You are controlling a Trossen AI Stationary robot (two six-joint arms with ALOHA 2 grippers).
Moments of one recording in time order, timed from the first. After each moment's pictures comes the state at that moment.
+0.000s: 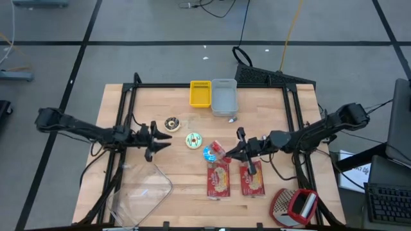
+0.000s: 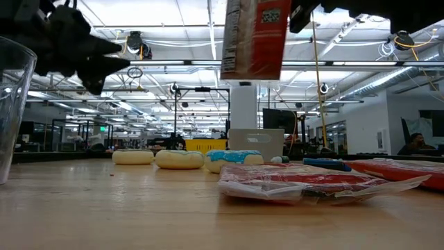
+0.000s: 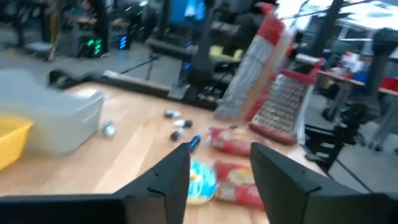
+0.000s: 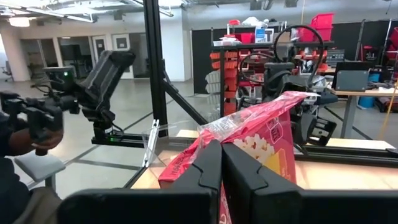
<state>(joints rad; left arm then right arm) -0.16 0.77 0.02 0.79 -0.12 -0.23 0.27 1.31 0.55 0.89 0.03 0.04</state>
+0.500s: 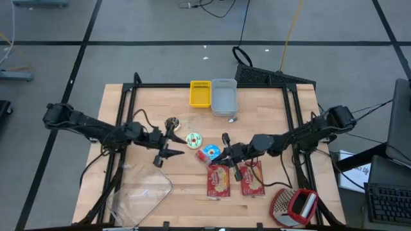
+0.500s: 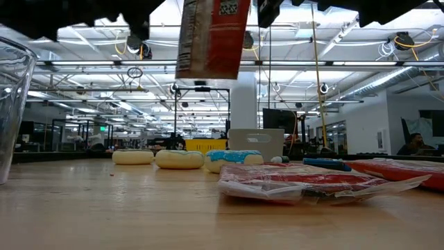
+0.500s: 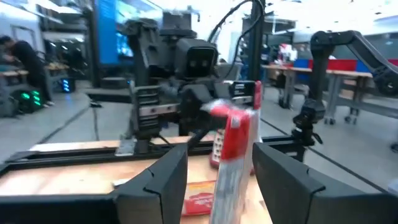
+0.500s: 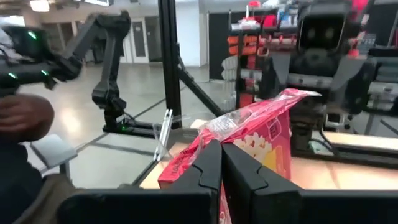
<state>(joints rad) -0.16 1.13 0.42 0.83 0.11 -0.03 0.26 1.51 0.75 0.82 -0.06 0.04</state>
